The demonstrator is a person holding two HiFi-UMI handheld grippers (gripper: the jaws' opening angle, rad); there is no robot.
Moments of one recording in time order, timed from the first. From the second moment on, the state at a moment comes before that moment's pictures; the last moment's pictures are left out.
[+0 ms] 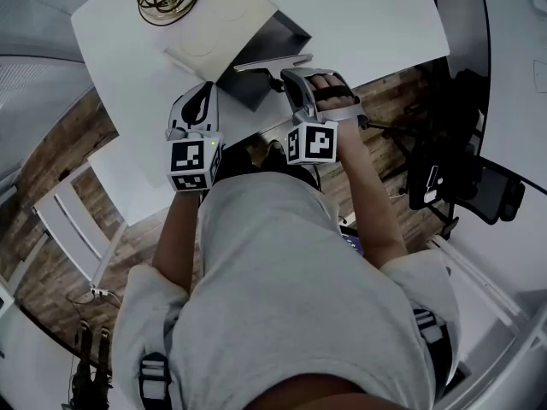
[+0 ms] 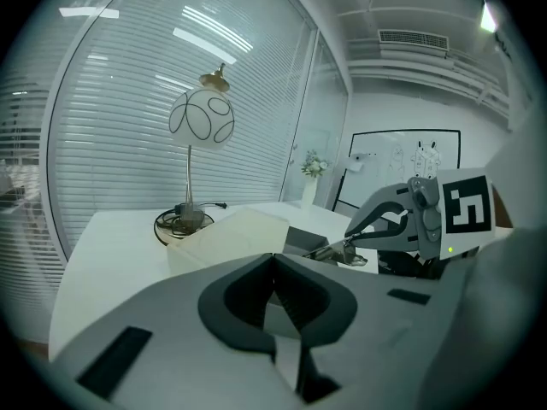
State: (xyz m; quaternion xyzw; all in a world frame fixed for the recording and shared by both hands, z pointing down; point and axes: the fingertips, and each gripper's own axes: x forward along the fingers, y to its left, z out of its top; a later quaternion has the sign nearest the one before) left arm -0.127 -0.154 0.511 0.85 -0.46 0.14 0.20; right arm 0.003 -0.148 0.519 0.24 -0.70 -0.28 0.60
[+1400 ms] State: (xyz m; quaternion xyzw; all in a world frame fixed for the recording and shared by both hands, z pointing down) left arm -0.158 -0.164 0.515 0.82 -0.52 0.13 0.22; right arm -0.024 -0.187 0.571 0.12 -0.68 -0.34 0.64
